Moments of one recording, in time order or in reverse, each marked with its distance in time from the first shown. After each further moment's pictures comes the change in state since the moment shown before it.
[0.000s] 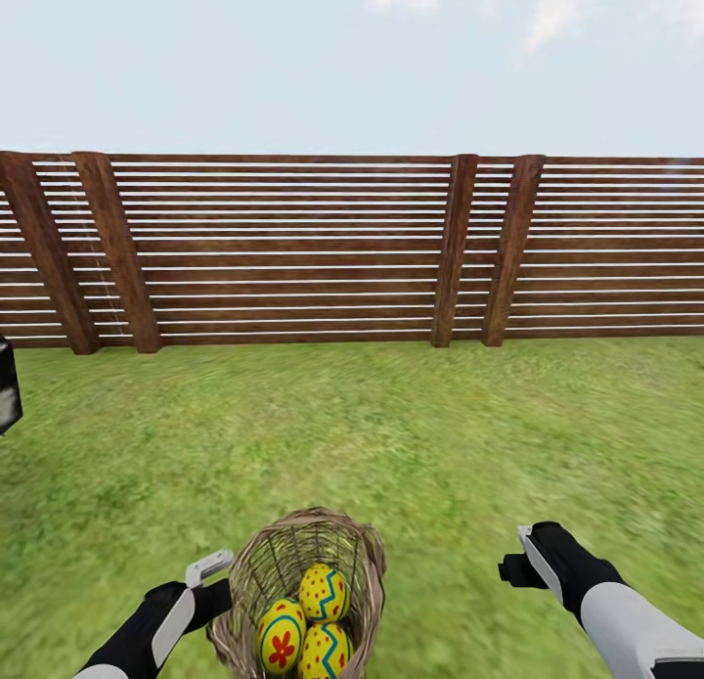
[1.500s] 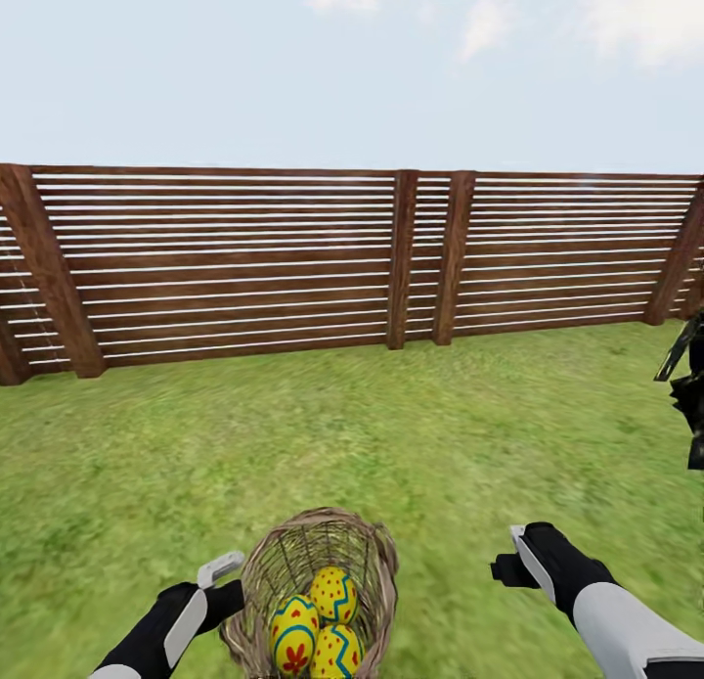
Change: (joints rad) left arm 0.000 -0.038 0.005 0.004 0.005 -0.004 0.009; right arm 0.000 0.021 0.000 0.003 0.001 -0.011 0.000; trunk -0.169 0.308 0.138
